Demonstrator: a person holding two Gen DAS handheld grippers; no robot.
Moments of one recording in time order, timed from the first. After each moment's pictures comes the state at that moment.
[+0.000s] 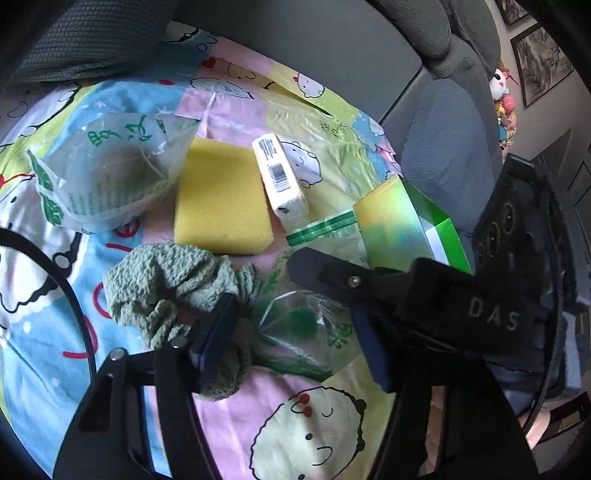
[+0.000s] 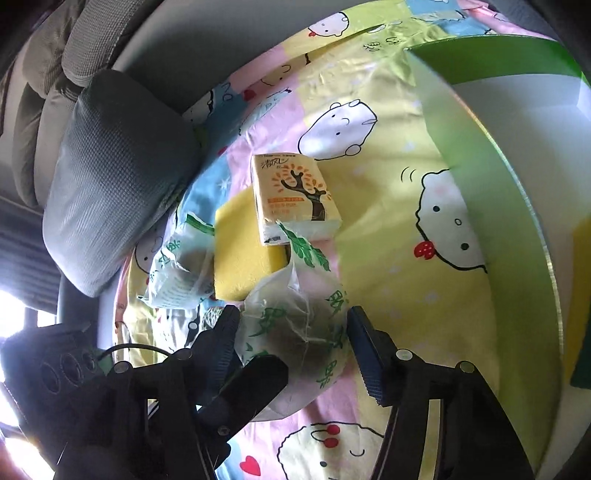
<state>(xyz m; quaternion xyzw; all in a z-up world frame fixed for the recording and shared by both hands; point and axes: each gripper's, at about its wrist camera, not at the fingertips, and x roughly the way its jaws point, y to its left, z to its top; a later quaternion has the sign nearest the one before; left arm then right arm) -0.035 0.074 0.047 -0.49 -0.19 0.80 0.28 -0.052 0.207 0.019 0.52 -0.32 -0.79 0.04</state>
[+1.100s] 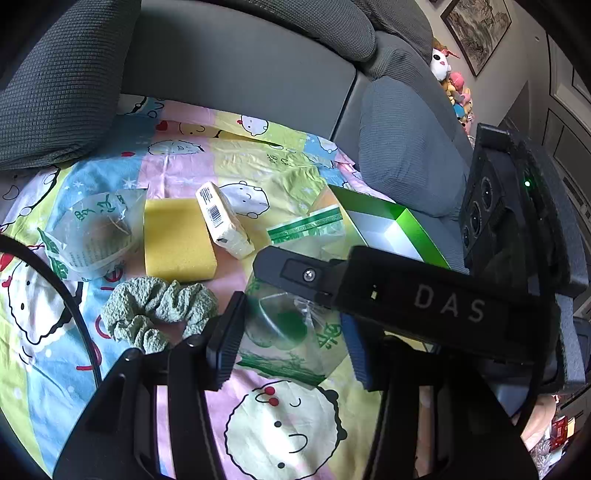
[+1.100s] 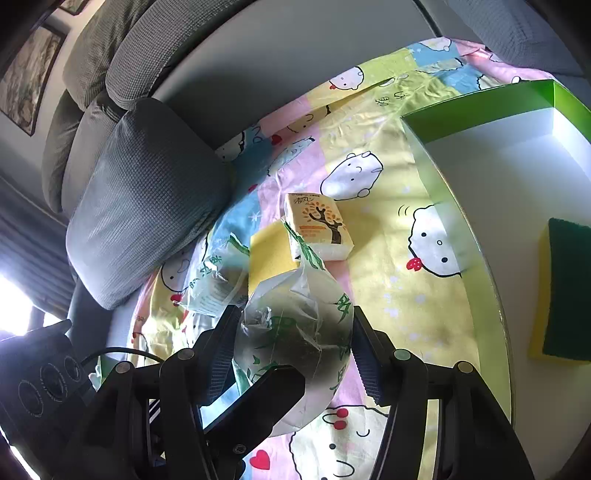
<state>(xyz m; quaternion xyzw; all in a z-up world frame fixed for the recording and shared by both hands) 0.005 0.093 0.088 -0.40 -0.11 0.85 0.32 -0.011 0.204 0.056 0.44 -0.31 -0.84 0.04</state>
